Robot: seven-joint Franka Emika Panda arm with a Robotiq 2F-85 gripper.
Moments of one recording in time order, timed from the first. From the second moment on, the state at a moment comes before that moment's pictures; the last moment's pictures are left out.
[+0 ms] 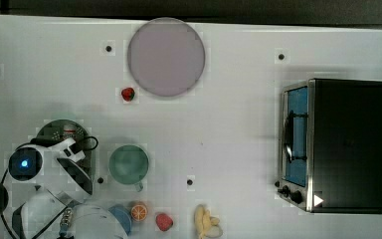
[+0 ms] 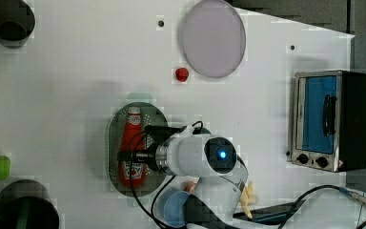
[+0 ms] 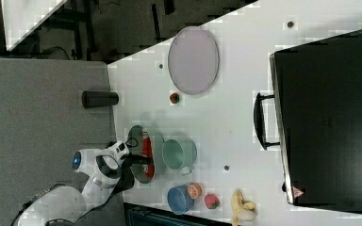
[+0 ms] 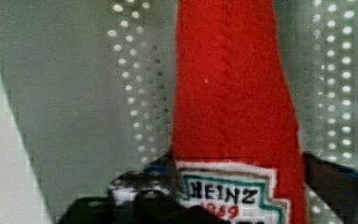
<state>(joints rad) 0.11 0.60 0.60 -2.20 -0.28 1.08 0.22</state>
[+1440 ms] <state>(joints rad) 0.01 0.02 0.55 -2.09 0.00 0.60 -0.01</state>
